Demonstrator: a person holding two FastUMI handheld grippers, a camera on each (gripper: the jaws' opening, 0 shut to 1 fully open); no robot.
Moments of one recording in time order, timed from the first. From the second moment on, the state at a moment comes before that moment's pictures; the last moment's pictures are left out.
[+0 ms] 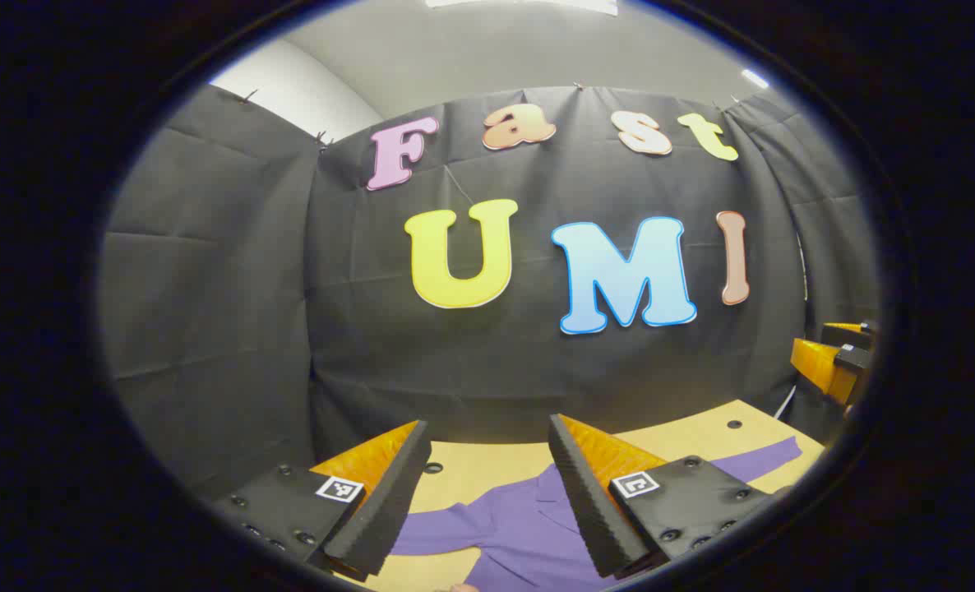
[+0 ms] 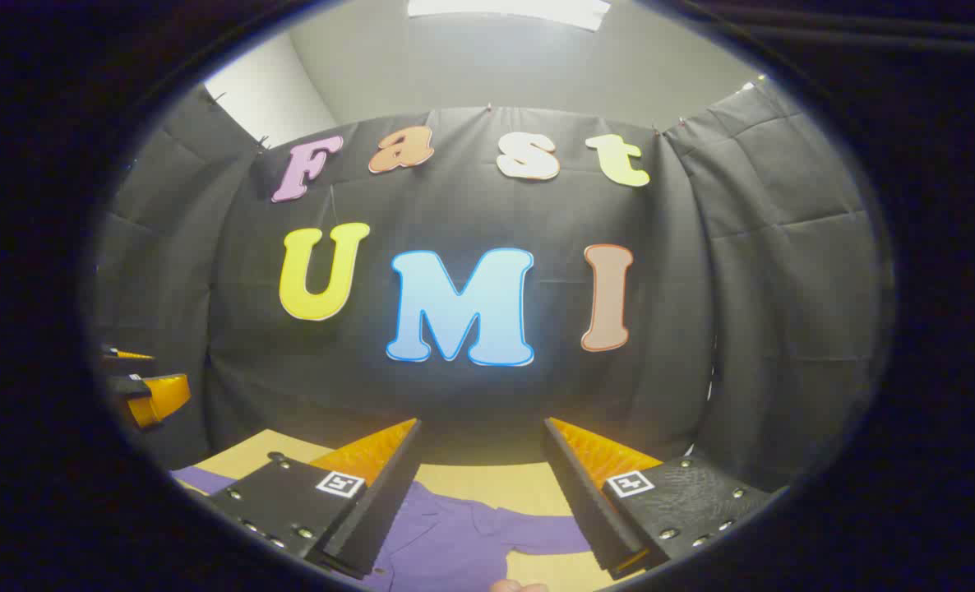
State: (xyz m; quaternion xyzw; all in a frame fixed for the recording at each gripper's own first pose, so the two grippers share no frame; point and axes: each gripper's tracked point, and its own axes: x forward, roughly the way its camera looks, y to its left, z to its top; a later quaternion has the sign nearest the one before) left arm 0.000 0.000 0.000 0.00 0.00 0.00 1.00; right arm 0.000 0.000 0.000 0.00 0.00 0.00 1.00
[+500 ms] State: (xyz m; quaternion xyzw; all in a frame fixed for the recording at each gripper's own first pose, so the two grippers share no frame) left arm 0.012 -0.033 0.013 0.01 -0.01 -0.02 1.00; right arm 0.008 -0.014 -0.010 0.01 0.01 0.00 1.00
